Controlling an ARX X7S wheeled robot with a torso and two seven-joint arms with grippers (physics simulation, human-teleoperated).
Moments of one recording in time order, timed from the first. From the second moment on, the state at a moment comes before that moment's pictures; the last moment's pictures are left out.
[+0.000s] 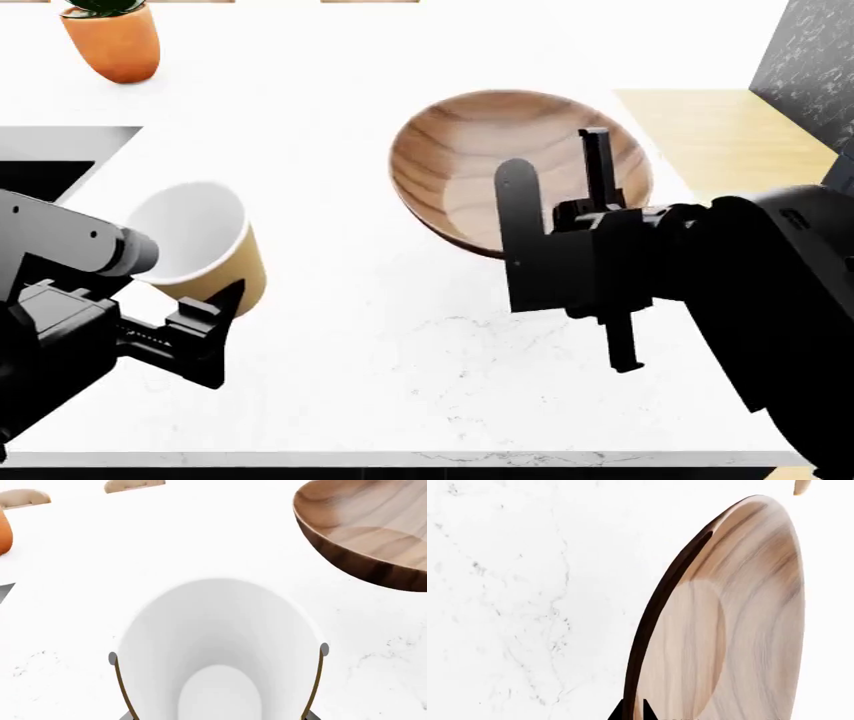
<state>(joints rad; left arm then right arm) -0.66 -0.96 -0.11 0.59 -1.79 -1.27 -0.68 1.52 0.81 -1.27 -0.59 -0.07 1.01 -0.95</state>
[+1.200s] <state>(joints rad) -0.47 -1.11 -0.54 0.73 -2.01 -1.28 -0.72 1.32 1.35 -0.97 -1.01 0.18 1.12 -0.77</state>
